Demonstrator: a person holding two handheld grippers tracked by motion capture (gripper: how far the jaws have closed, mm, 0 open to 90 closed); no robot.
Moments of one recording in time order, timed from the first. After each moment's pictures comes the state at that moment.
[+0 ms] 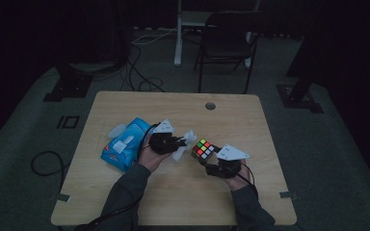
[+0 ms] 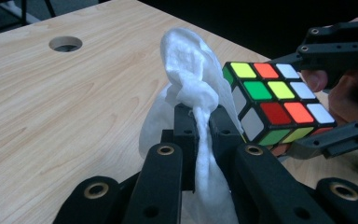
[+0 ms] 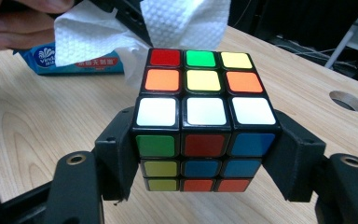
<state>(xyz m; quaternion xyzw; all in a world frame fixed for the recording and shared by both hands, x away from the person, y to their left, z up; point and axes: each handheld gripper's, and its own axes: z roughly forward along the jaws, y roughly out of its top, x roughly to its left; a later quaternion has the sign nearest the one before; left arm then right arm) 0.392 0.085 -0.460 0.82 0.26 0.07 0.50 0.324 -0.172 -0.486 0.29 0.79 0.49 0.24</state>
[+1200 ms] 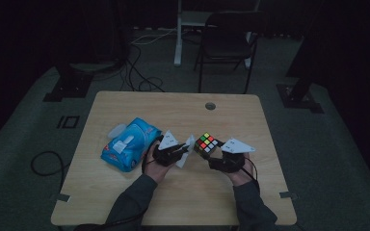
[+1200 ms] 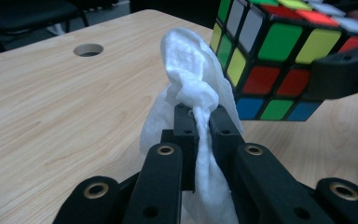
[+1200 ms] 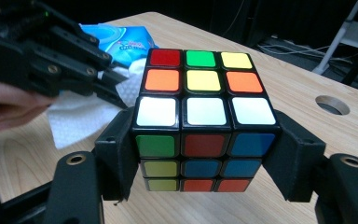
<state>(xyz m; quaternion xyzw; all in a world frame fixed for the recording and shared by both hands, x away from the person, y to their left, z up) 0.363 0.070 -0.488 0.80 0.28 0.15 0.51 0.331 -0.179 -0.465 0.32 0.77 0.50 0.23</state>
